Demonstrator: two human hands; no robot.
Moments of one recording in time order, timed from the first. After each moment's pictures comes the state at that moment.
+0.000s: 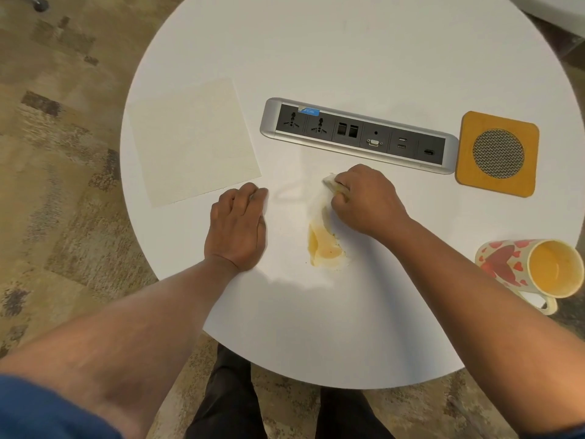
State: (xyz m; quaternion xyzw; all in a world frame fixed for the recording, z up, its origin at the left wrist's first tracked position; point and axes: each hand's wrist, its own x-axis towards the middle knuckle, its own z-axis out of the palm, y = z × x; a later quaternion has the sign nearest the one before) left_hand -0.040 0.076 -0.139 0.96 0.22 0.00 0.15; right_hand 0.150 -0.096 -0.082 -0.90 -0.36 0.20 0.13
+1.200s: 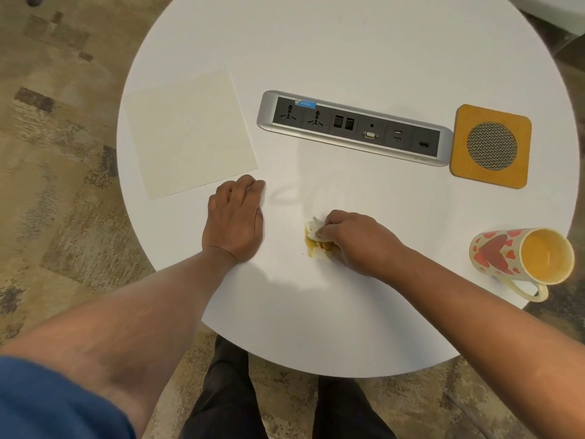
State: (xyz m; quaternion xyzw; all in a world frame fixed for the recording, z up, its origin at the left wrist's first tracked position) left_hand -0.041 0.076 -0.139 0.96 0.22 -0.01 0.15; right_hand 0.094 -0.139 -0.070 -0.82 -0.46 0.34 0.09
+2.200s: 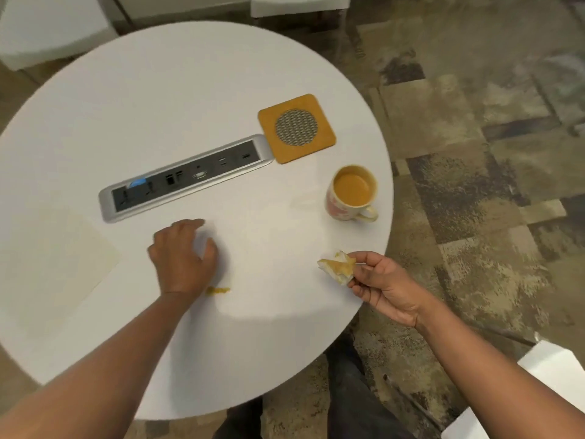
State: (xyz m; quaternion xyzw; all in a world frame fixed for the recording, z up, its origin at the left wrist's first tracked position) left_hand 0.046 -0.031 -0.085 0.98 0.13 0.01 0.18; right_hand 0.023 -0.404 -0.077 -0.40 0.24 0.34 0.82
